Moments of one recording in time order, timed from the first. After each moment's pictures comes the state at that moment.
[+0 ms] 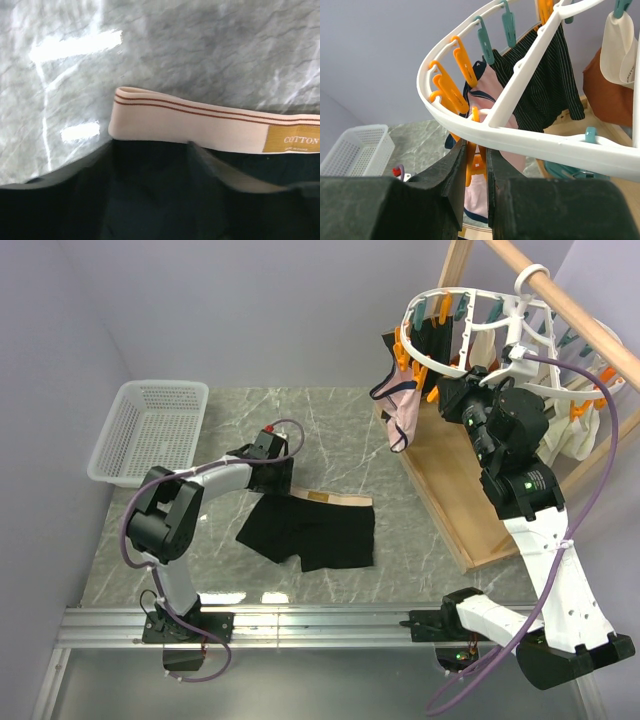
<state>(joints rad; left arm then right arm) -0.48 1.82 1.12 -0.32 -0.07 -0.32 0.30 1.04 1.41 -0.37 0.19 0.34</state>
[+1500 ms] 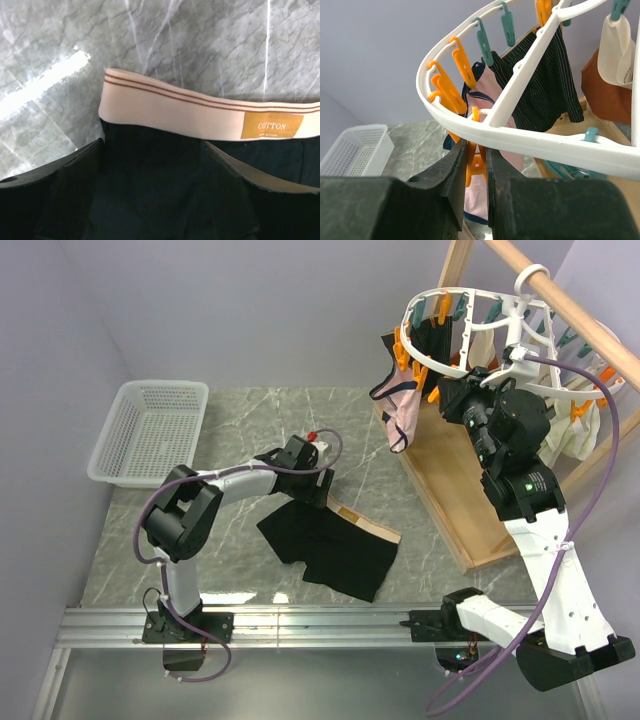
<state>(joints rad) -0.64 1.88 1.20 -0.26 0.13 -0.22 0.29 1.03 1.40 -0.36 0.18 0.33</state>
